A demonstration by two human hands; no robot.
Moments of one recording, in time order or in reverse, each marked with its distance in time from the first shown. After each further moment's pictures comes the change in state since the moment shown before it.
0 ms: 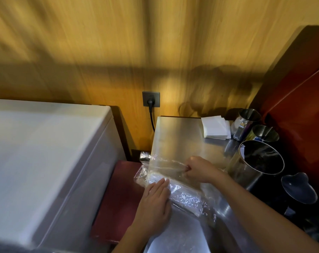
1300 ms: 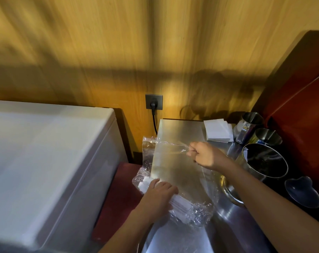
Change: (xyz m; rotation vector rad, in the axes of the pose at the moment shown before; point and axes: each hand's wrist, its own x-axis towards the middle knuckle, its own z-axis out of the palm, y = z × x) left_hand 0.034 -0.010 -0.019 0.092 -0.351 0.114; right_hand -0.007 -0.012 -0.049 0.094 0.134 -0.114
